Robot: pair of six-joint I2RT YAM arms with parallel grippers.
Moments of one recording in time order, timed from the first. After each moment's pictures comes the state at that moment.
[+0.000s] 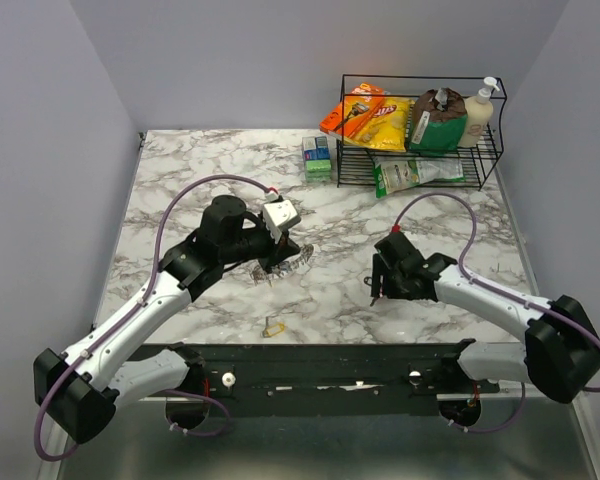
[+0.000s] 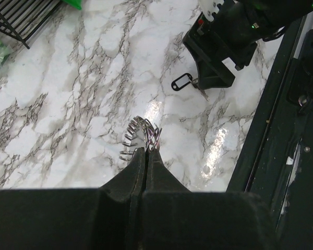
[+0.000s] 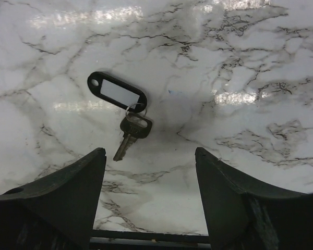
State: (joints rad) left arm -0.63 1.02 0.91 -0.32 0.49 0.14; right arm 0.65 1.23 0.67 -0.56 0.23 0.65
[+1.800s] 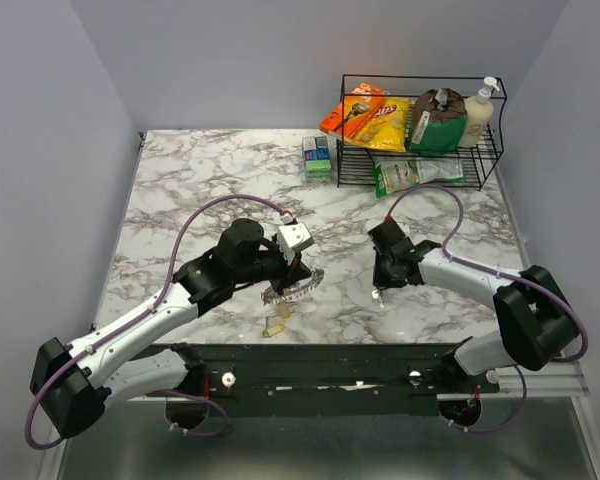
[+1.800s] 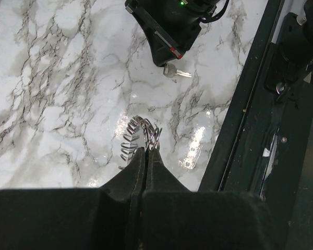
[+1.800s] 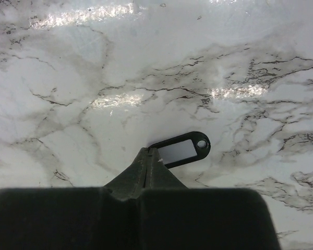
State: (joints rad) left arm -0.78 1.00 0.77 -0.22 0.41 0.03; right arm 0.59 1.45 0.74 -0.44 0.18 0.63
